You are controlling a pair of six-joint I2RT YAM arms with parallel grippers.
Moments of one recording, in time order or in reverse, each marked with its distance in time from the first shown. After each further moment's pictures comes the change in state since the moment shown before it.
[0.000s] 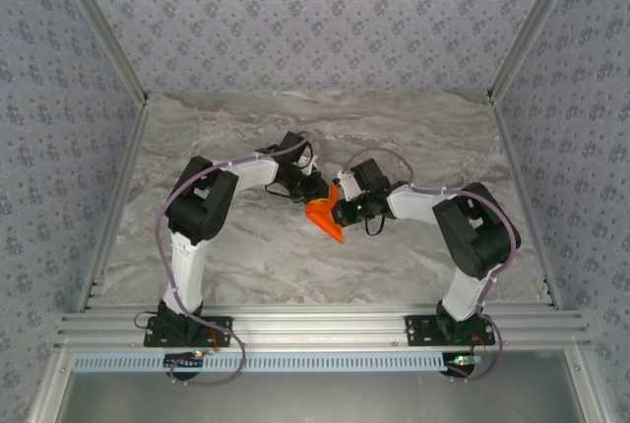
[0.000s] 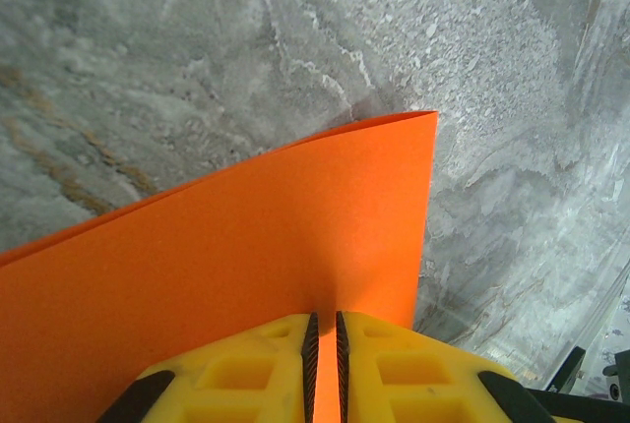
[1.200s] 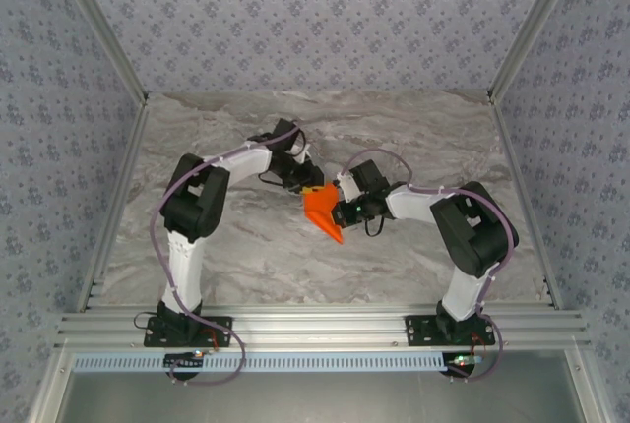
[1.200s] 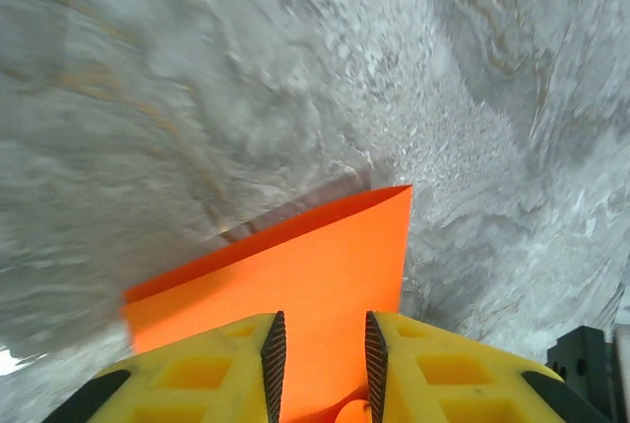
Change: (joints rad) left arm 0.093 -0.033 0.109 -0.150 -0.029 0.053; right arm 0.008 0.018 -0.002 0.001 0.021 -0.014
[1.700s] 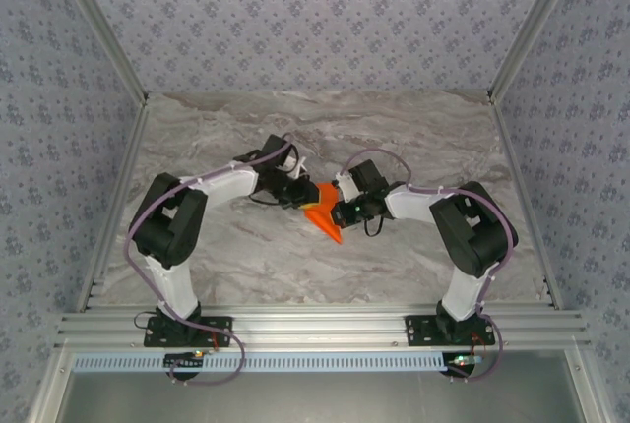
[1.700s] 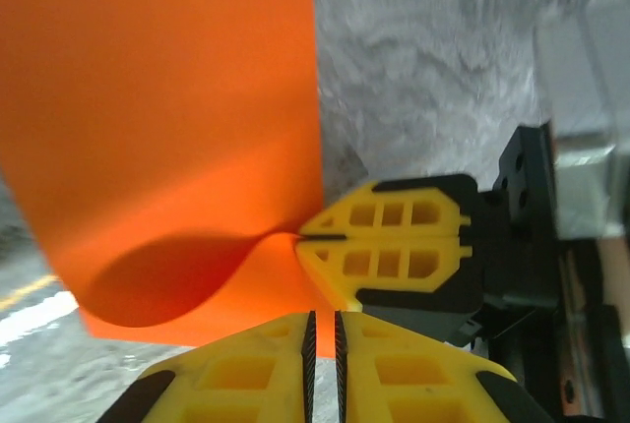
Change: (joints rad) left arm -0.094 -0.250 -0.348 0.180 0.059 -0.069; right arm 0.007 0.002 0.007 -0.006 0.004 -0.005
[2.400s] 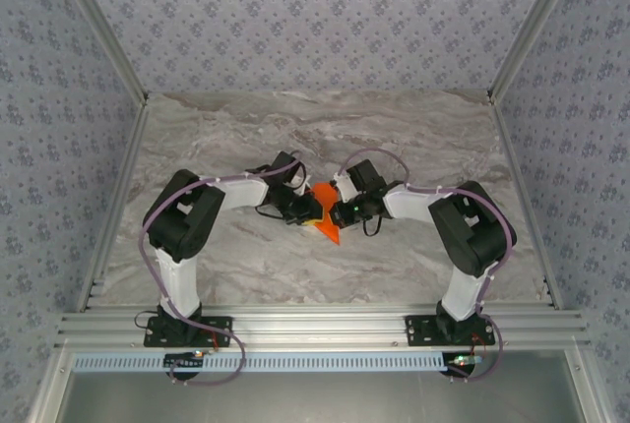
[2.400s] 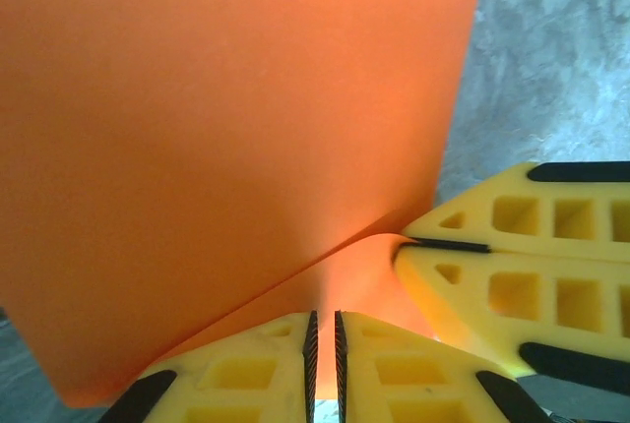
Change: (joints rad) left arm -0.041 0.085 -0.079 0.084 -0.023 -0.045; right arm 0.010 0.008 0.013 -0.011 0.008 -0.010
